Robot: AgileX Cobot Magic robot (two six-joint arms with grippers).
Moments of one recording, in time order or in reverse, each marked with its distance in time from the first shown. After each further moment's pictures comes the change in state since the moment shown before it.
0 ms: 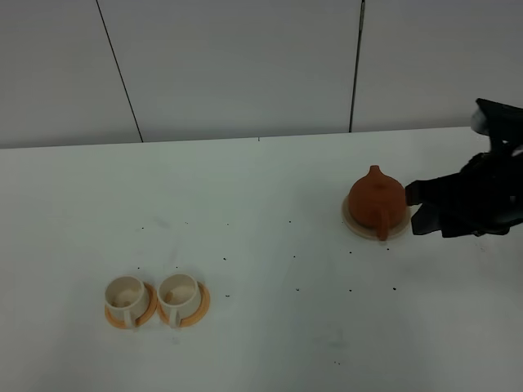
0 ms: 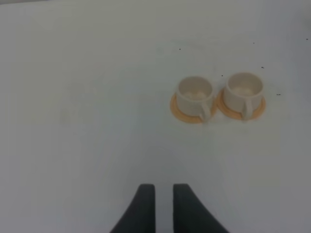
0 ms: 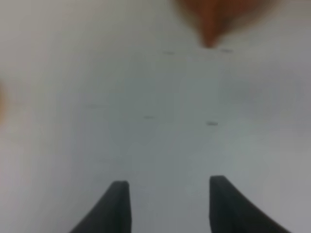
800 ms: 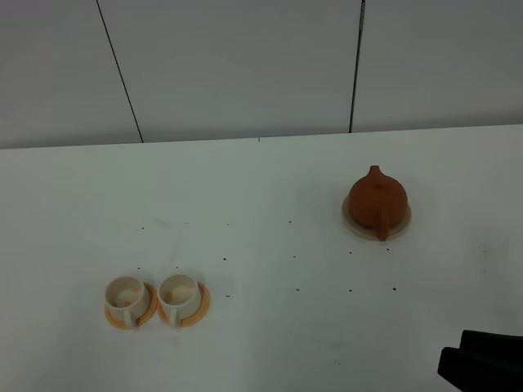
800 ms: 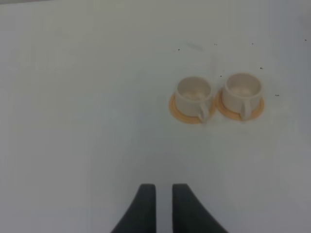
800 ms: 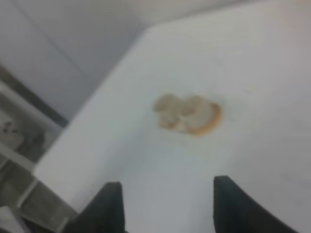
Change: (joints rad) left arm 0.000 0.000 0.000 -0.004 0.000 -0.002; right arm -0.110 -1.013 0.913 1.019 -0.077 -0.950
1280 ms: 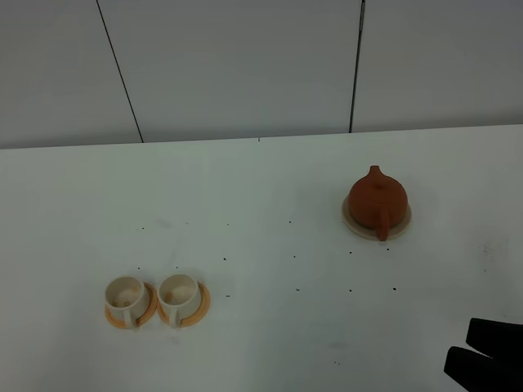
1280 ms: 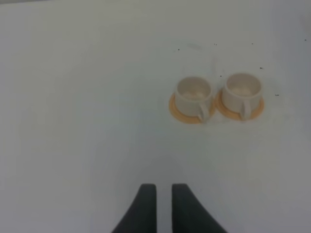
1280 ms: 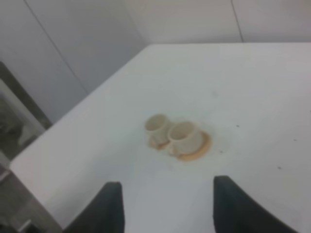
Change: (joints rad) left arm 0.000 0.000 0.000 0.000 0.001 0.000; right arm -0.060 -0.064 0.012 0.076 0.075 -0.249
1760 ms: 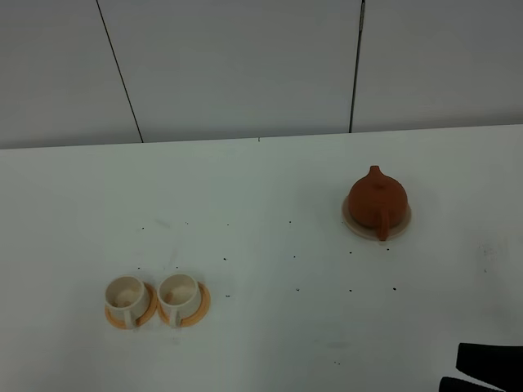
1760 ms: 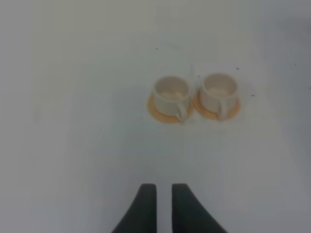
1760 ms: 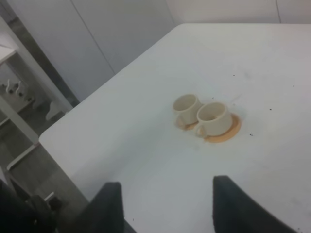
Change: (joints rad) left arm 0.000 0.000 0.000 -0.053 0.011 0.000; right arm -0.050 0.000 0.000 -0.047 0.134 -0.001
